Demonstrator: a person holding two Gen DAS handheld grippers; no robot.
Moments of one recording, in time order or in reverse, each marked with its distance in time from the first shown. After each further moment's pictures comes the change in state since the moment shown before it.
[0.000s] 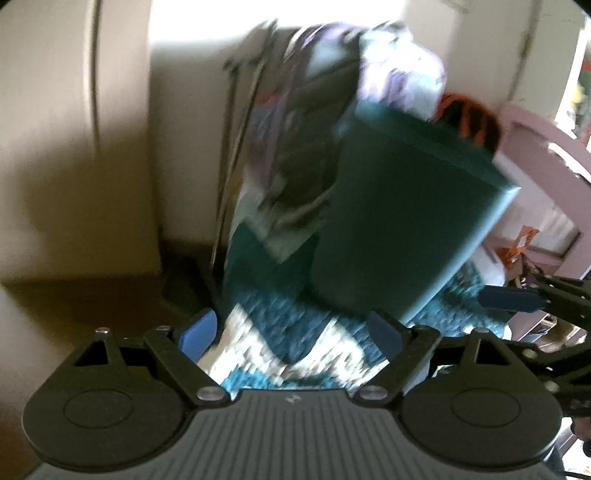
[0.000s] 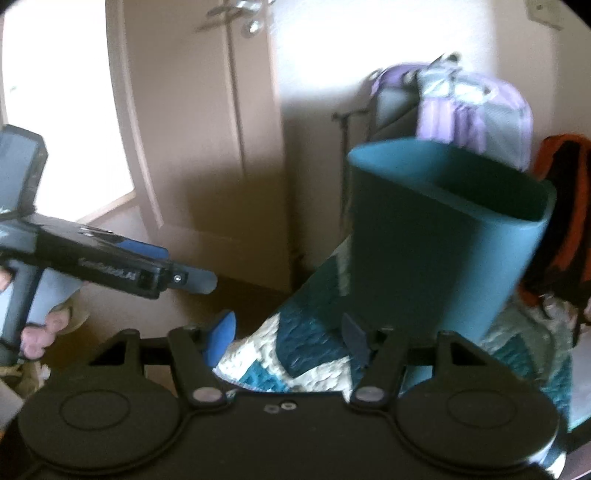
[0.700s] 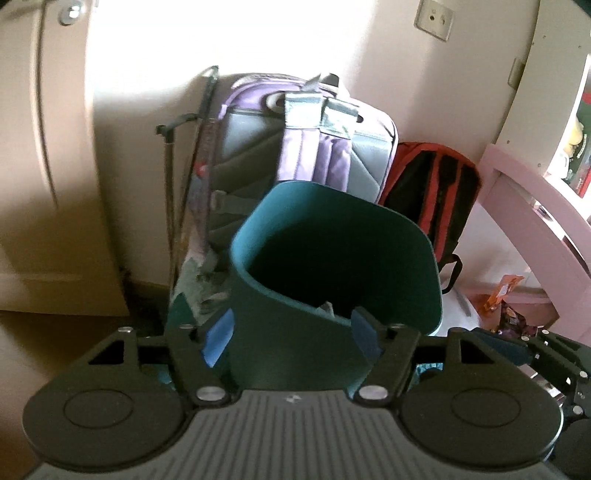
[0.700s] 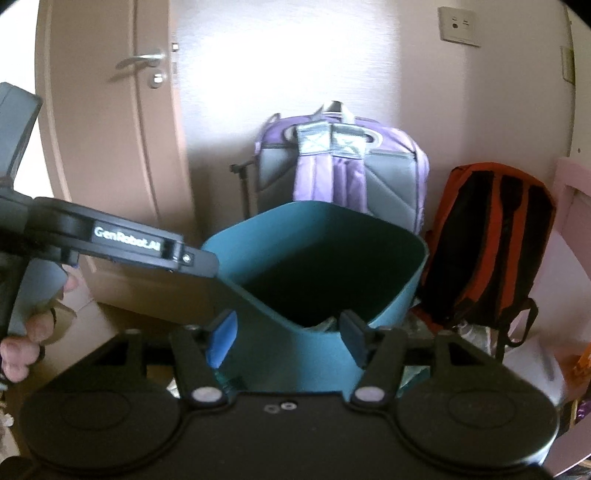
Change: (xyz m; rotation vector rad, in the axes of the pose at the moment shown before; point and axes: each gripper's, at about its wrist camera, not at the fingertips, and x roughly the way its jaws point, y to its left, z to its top) left arm -0.006 -0.142 0.133 0.008 -0.064 0.004; right arm -0.061 -0.095 0.066 0.095 -0.082 -0.197
